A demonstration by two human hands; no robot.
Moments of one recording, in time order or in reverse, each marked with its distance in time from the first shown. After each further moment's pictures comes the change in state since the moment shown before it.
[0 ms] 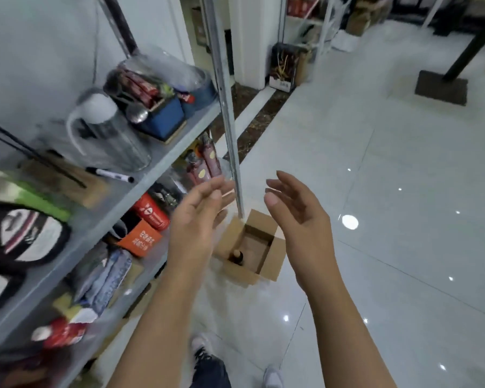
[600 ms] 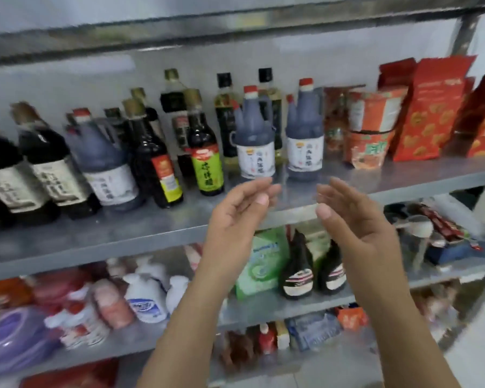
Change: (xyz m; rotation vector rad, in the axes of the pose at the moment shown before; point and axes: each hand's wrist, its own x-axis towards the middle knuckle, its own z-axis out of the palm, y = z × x) left_hand -0.255 0.257 -0.324 0.121 0.587 0.588; right_hand -0.214 -0.168 0.338 0.226 -0.804 -0.377
